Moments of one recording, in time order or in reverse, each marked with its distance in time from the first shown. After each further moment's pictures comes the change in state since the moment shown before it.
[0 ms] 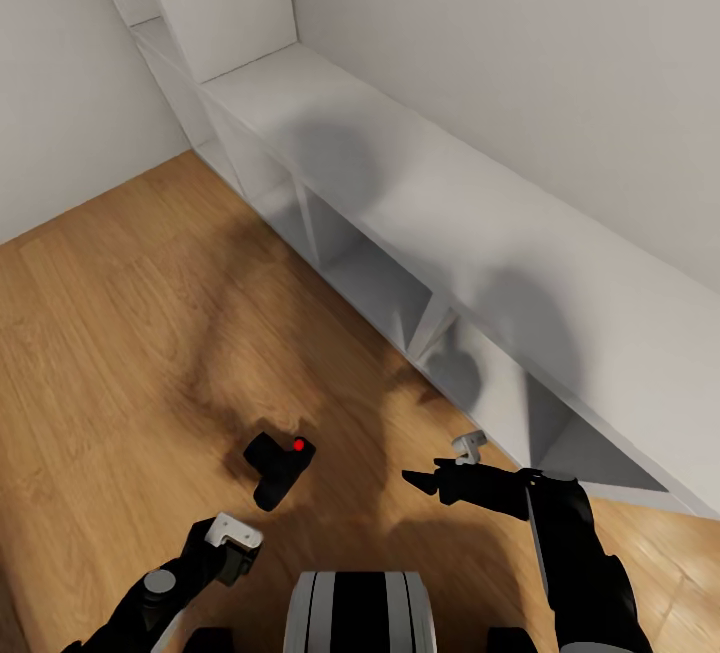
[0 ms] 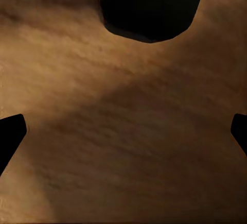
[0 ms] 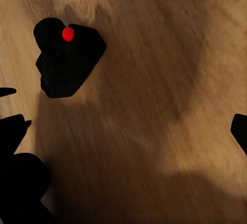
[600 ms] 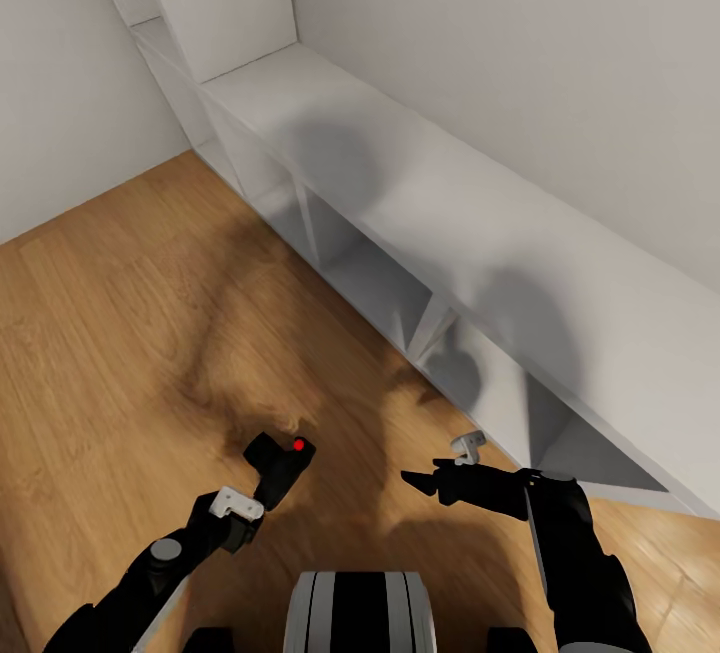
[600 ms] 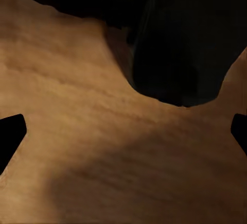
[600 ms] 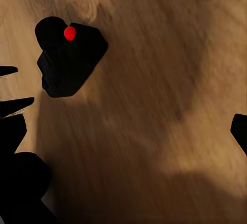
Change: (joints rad) left arm -0.079 0.001 0.000 0.021 0.000 0.001 -0.015; right arm 0.000 0.000 0.004 0.003 -0.001 -0.002 0.001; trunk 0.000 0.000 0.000
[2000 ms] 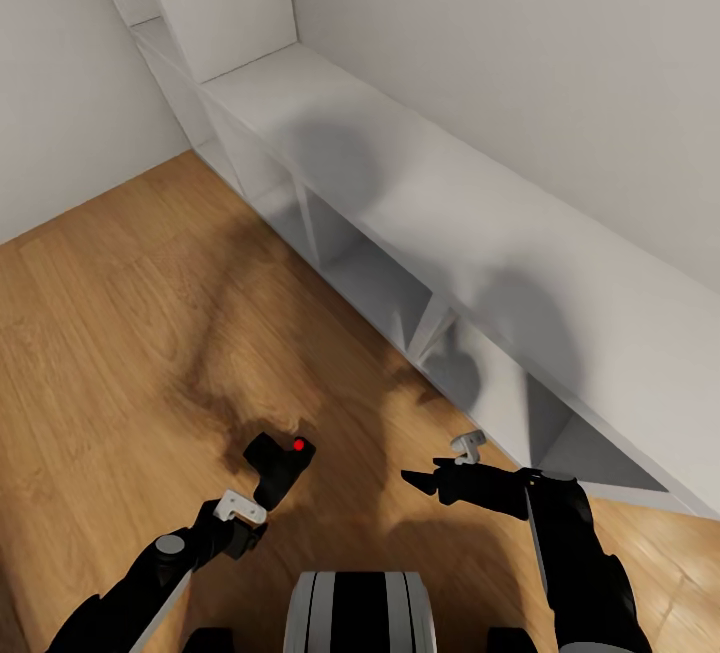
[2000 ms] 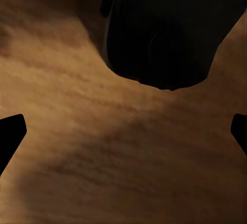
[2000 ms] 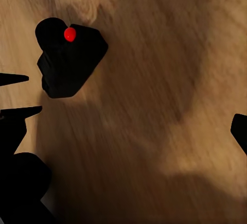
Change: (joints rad) left arm -0.045 -0.015 0.000 0.110 0.002 -0.012 -0.087; right arm 0.000 -0.001 0.000 -0.004 -0.001 -0.001 0.000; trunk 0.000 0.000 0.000
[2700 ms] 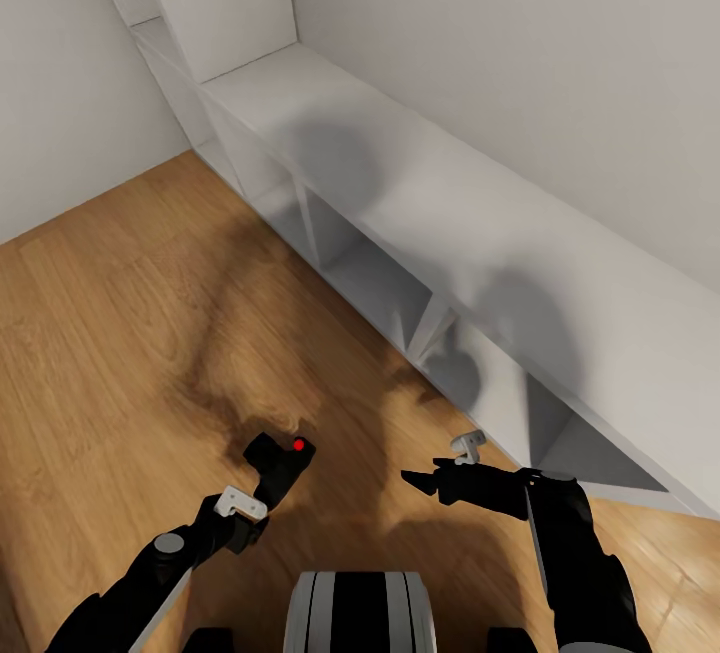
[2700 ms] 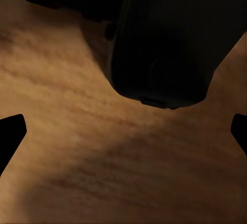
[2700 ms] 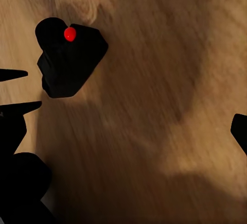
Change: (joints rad) left arm 0.000 0.000 0.004 -0.008 0.005 -0.032 0.004; right arm 0.000 0.000 0.000 0.001 0.000 0.000 0.000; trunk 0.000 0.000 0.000
